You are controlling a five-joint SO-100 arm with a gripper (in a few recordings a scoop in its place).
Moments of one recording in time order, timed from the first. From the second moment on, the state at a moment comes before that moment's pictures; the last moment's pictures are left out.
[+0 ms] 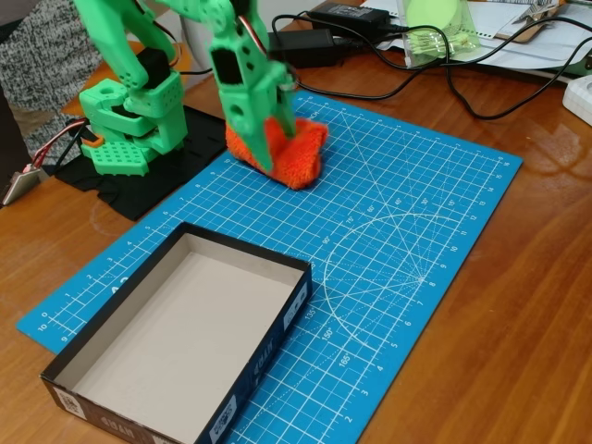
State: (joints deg) arm -13.8 117.9 136.9 59.4 -80.6
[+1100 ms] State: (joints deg) arm -11.5 121.8 120.4 65.8 -56.0
